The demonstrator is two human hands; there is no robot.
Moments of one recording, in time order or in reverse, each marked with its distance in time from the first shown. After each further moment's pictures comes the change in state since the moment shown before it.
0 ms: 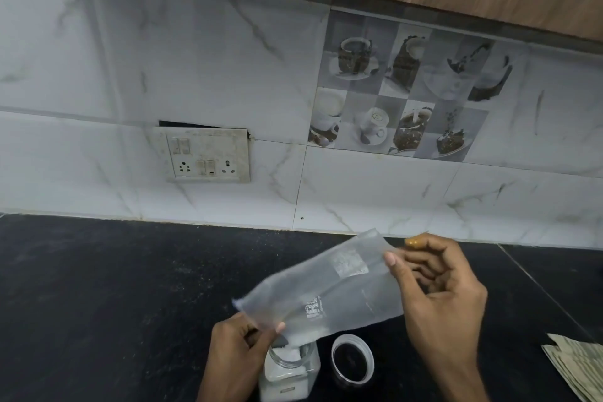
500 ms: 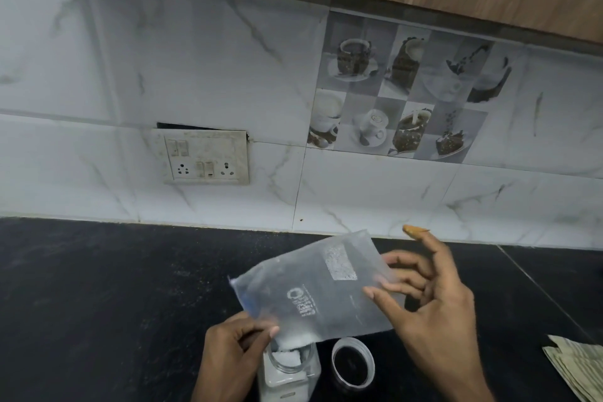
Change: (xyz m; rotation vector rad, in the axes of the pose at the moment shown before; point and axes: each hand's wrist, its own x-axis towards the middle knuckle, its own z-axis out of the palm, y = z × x) left_hand 0.003 -0.003 -0.006 -0.003 0.006 0.024; right_hand -0.002 0.008 -0.011 -0.030 -0.237 0.077
